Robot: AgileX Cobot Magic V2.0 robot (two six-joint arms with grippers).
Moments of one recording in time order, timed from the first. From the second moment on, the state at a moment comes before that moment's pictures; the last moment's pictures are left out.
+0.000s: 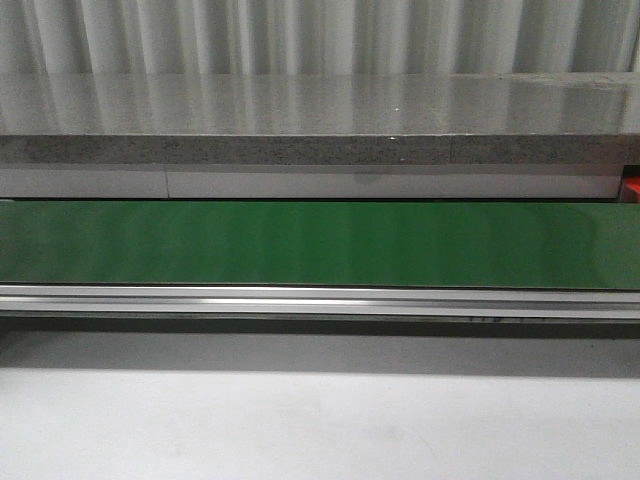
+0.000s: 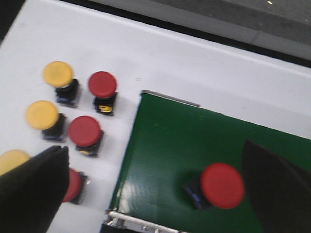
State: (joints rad) left arm 0.17 1.21 -1.06 -0.03 0.73 -0.06; right arm -0.06 -0.01 0.03 -0.03 0.02 0.11
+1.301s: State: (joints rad) left arm 0.62 1.58 -0.83 0.11 0.49 -0.18; right arm -0.06 -0.01 0.03 -0.03 0.02 0.11
